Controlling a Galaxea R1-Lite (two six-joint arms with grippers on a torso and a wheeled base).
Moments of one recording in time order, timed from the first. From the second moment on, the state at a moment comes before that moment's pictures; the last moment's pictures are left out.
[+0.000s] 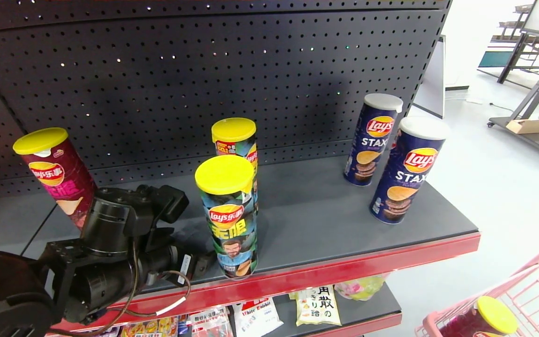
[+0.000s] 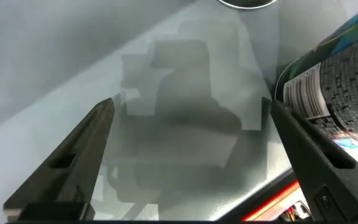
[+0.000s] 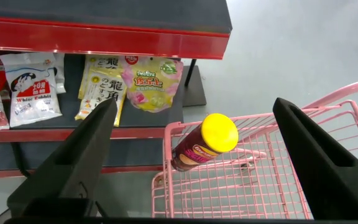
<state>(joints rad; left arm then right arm) -0.55 1.64 -0.53 -0.49 0.16 -0.02 0.10 0.51 -0.29 0.10 -0.08 -0.17</state>
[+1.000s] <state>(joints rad) -0.57 1.64 -0.54 -0.49 0.18 -0.05 0.10 0.51 -0.29 0.10 -0.08 -0.18</state>
